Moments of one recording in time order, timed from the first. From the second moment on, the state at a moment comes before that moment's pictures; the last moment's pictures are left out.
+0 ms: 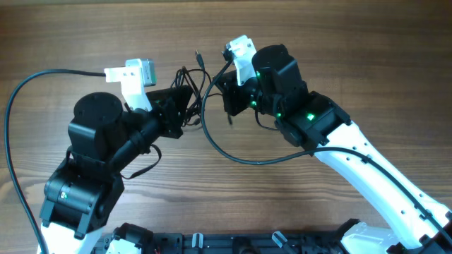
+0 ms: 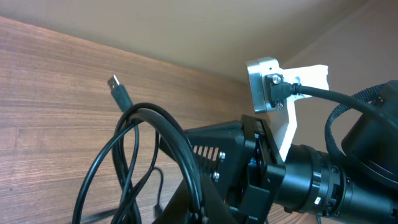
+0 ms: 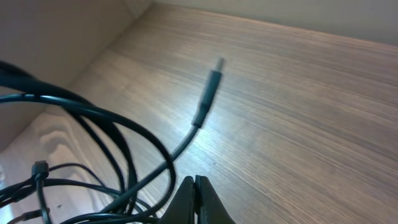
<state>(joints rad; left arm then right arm) -0.34 0.92 1.16 -0.61 0.29 -0.57 0.66 1.46 1.32 -0.40 -0.21 0.25</state>
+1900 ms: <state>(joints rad) -0.34 0.97 1.16 -0.76 0.18 -0.54 0.59 1.57 1.32 -0.50 -0.14 0.15</state>
